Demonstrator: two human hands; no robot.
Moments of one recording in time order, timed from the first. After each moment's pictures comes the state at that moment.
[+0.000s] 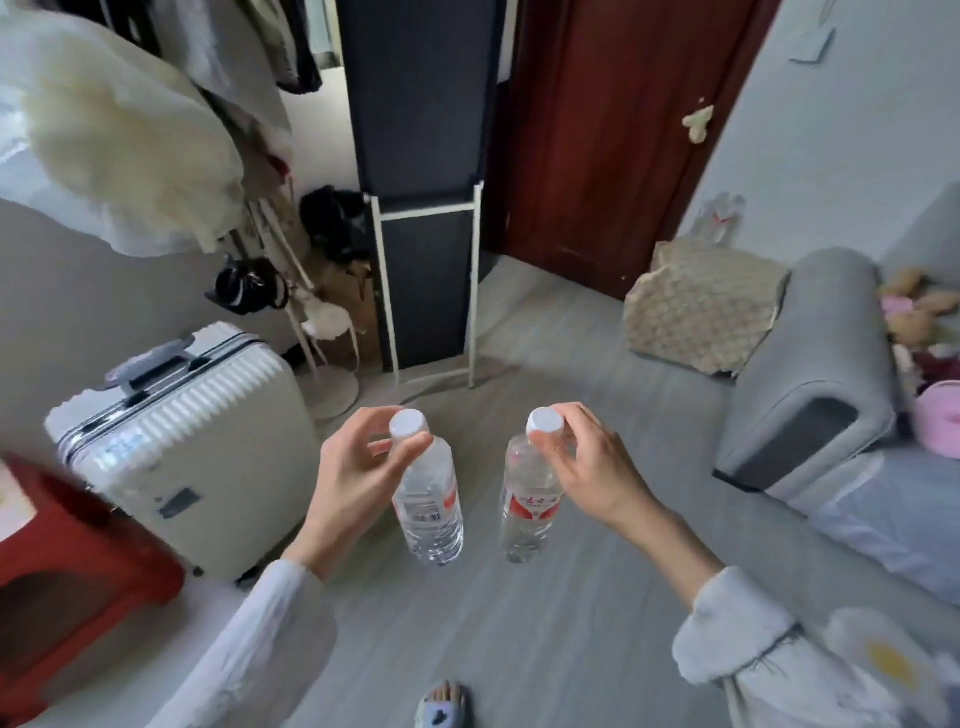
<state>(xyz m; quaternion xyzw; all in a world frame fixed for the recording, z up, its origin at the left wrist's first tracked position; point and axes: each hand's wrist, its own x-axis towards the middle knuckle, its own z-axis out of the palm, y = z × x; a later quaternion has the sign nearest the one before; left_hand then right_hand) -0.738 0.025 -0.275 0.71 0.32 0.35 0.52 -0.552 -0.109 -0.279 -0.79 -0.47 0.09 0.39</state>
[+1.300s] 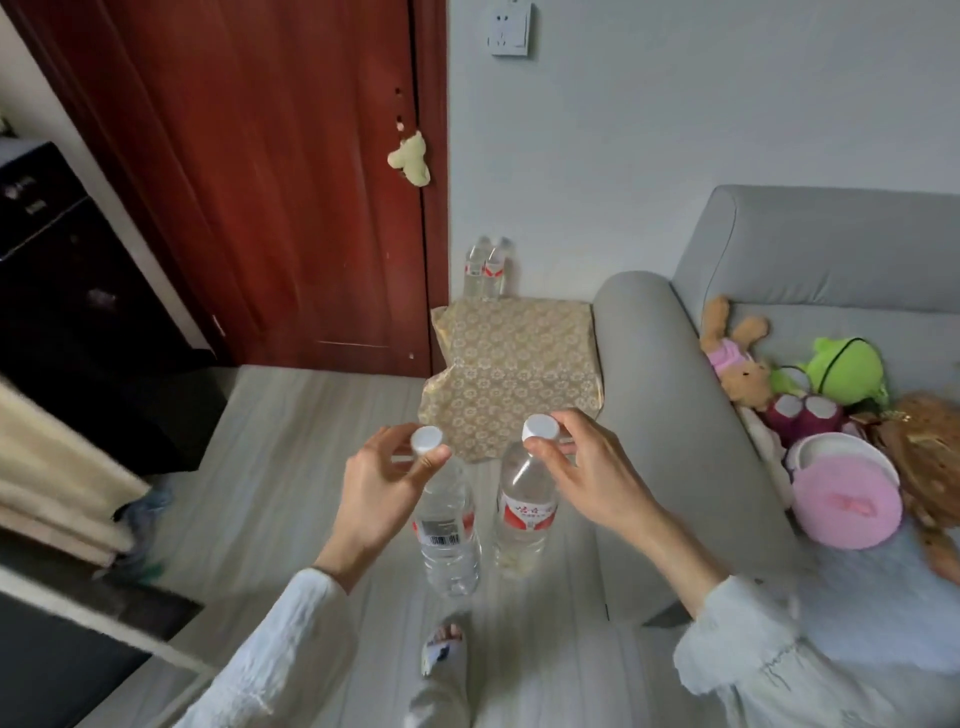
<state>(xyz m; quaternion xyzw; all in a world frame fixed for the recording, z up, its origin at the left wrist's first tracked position) 0.189 0.242 -0.301 0.81 0.18 0.17 0.53 0.270 0.044 -0.284 -0.88 -0.26 0.04 0.40</state>
